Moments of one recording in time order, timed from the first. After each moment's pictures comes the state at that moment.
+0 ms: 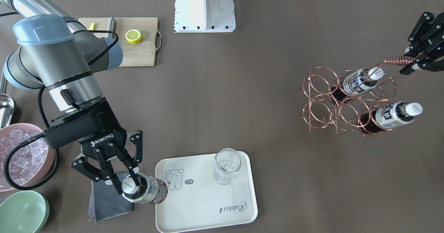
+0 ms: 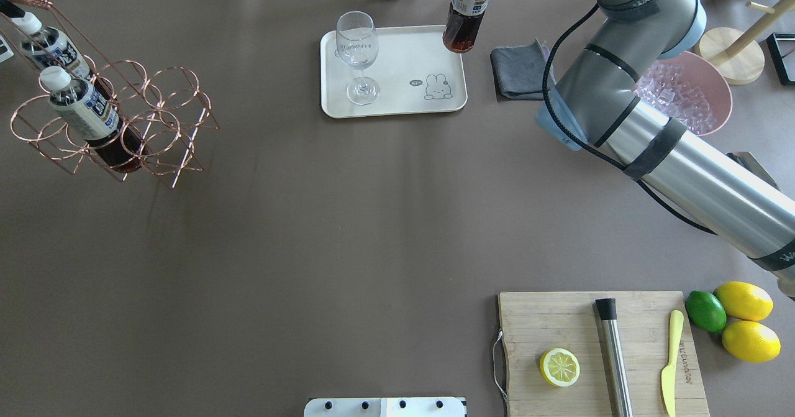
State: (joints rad) left arm -1.37 -2.07 -1.95 -1.13 -2.48 -1.90; right arm 0.92 -0.85 1.40 -0.75 1.63 0.75
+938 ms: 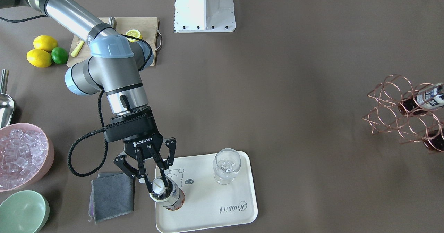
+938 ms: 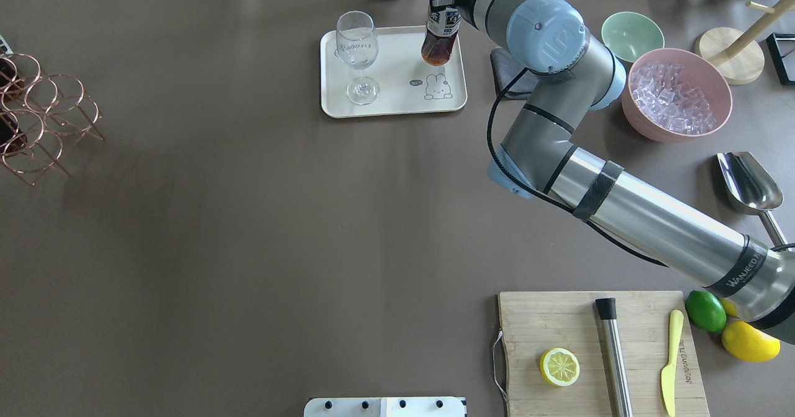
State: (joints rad) left arm -1.50 -2.06 -1.77 -1.01 -2.23 -1.29; right arm 0.77 -0.80 1.28 -0.68 1.34 0.79
